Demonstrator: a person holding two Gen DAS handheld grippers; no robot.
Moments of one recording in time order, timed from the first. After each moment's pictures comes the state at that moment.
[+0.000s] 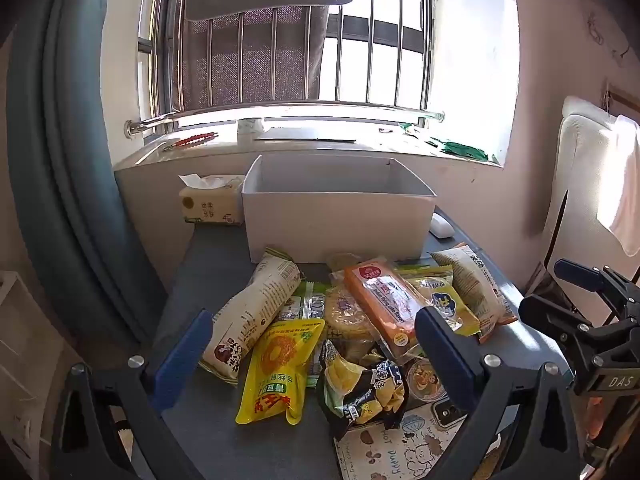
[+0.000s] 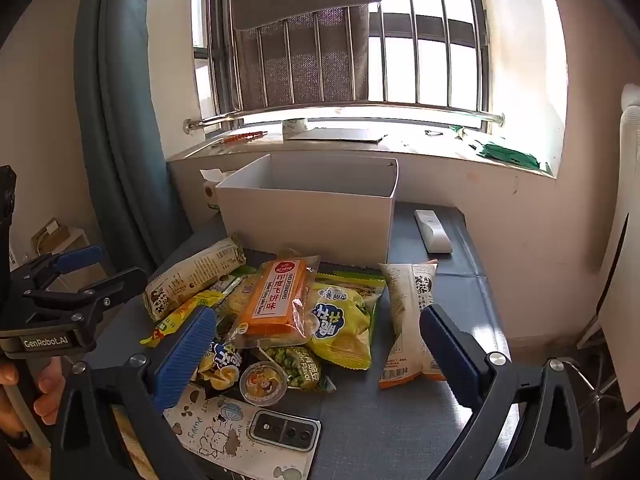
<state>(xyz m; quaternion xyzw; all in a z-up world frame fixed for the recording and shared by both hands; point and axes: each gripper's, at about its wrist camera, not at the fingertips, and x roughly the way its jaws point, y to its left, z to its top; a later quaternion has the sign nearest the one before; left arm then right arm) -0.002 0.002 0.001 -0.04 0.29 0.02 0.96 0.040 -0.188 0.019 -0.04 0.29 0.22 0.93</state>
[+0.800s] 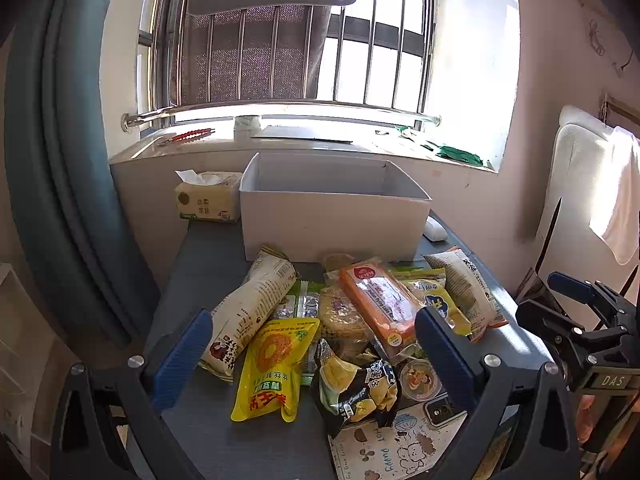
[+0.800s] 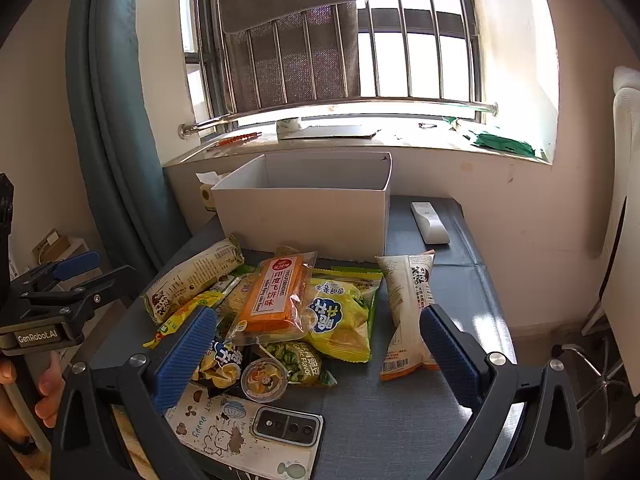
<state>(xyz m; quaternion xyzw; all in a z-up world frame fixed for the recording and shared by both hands) -0.004 0.002 0.005 -0.05 0.29 0.01 0.95 0.039 -0.197 0.016 -0.01 0.31 0.21 0.93</state>
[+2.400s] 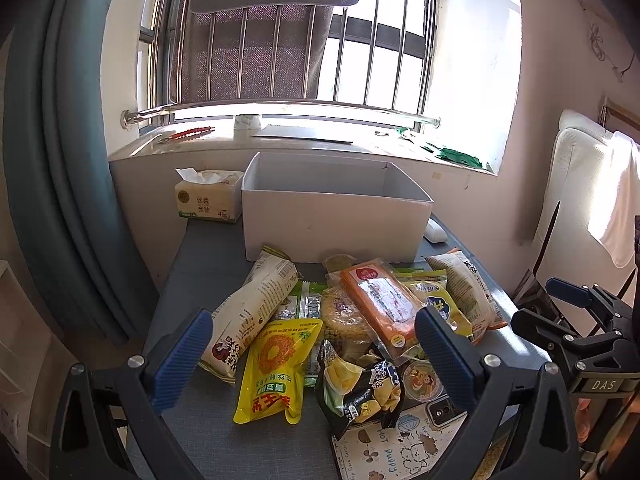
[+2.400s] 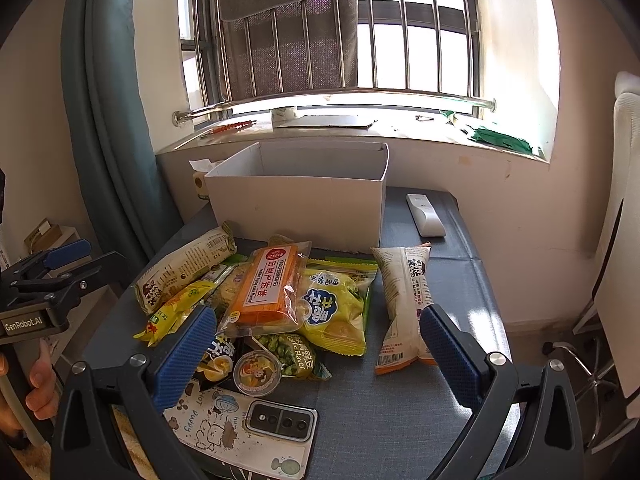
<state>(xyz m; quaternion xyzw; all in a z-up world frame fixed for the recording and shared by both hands) -0.003 0.010 0.002 -0.06 0.29 0.01 0.96 0.041 -0.192 0.010 -0.03 0.32 0.19 0.93</state>
